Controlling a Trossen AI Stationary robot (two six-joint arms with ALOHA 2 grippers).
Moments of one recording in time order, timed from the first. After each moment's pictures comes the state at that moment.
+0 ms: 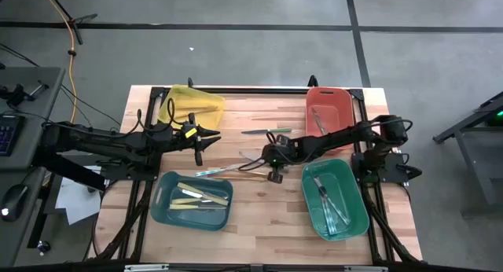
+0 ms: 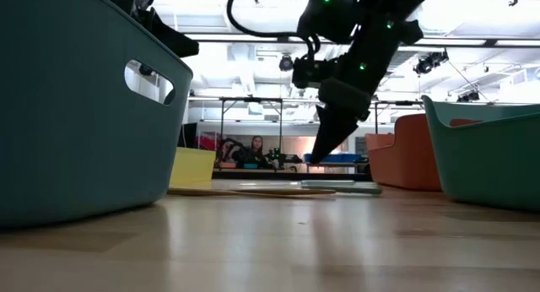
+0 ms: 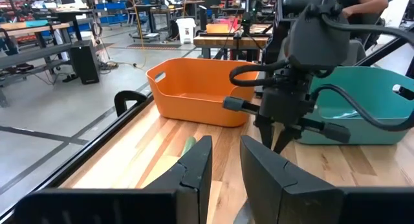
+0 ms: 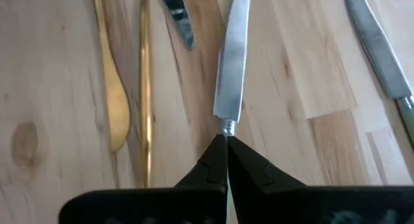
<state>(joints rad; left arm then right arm) 0.05 0.83 0.31 0.43 -0.21 0.00 0.05 1.77 1.06 -0.36 0.18 0.20</state>
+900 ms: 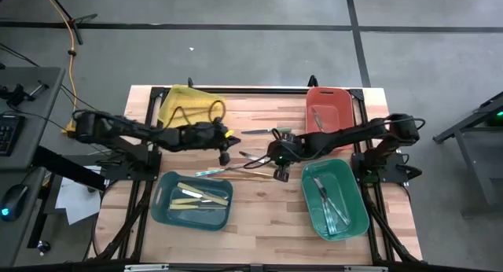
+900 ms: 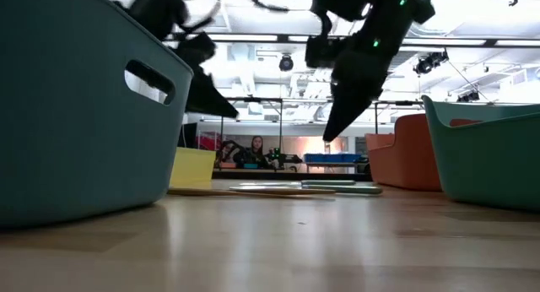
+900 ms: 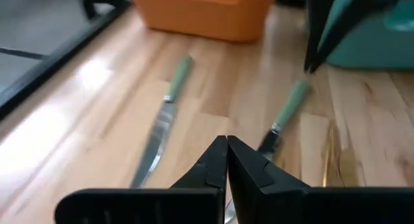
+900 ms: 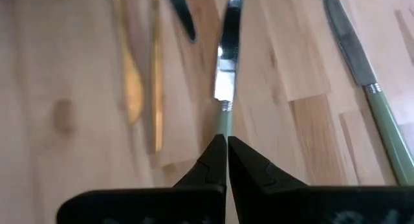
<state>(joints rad) 0.15 1.41 0.53 0.42 -0.11 -0.04 0.05 1.65 1.06 -0.48 0.17 0.20</state>
